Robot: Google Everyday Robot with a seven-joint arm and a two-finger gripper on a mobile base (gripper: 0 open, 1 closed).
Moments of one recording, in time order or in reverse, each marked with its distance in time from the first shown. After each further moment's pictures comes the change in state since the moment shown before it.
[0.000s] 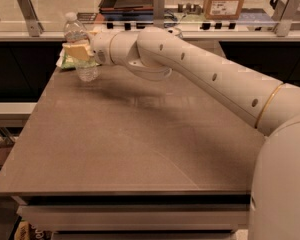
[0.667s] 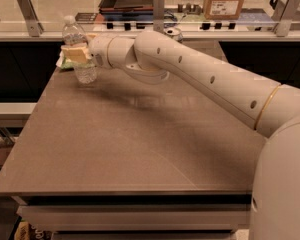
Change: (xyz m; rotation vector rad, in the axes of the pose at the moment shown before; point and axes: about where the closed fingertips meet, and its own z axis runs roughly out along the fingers) arm 0.012 0.007 0.005 0.008 0.017 -0.005
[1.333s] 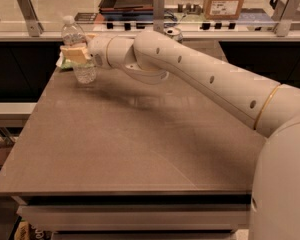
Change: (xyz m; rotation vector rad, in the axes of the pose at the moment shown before) arm 0.000 0.001 0.001 -0.001 0.000 0.000
